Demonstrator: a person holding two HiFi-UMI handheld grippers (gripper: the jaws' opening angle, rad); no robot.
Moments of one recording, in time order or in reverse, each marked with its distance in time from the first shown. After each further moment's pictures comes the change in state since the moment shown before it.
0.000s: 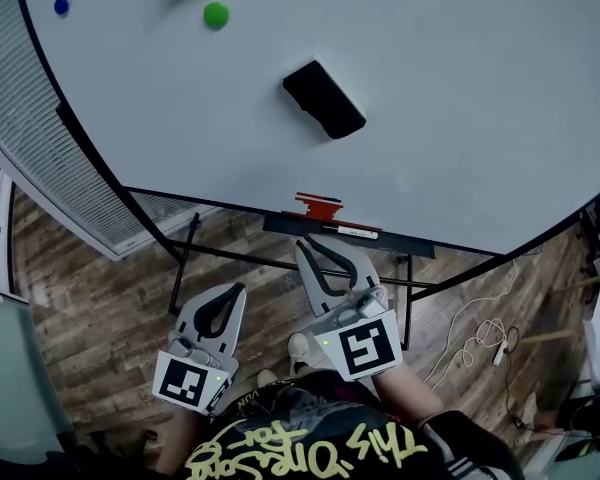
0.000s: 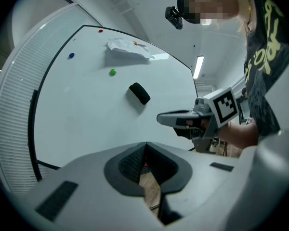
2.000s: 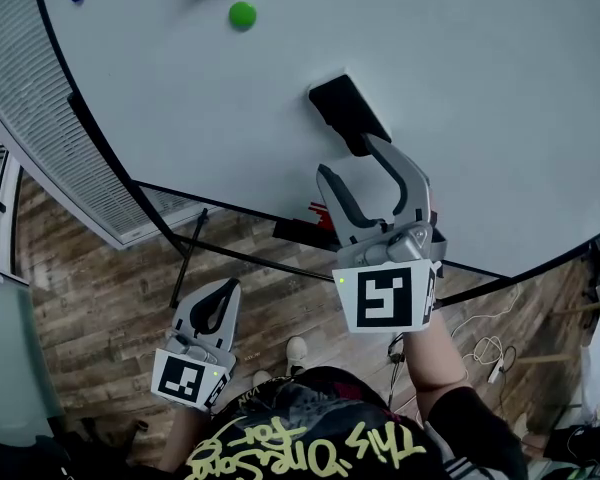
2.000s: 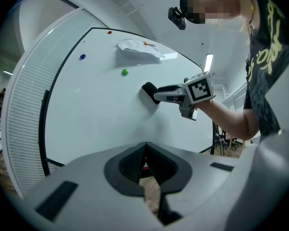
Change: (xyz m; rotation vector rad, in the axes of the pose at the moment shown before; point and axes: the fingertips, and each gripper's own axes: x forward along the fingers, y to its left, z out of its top) left arm 0.005 0.030 -0.003 -0.018 -0.006 0.122; right arm 0.046 -0.106 0.071 -0.386 -0.010 -0.197
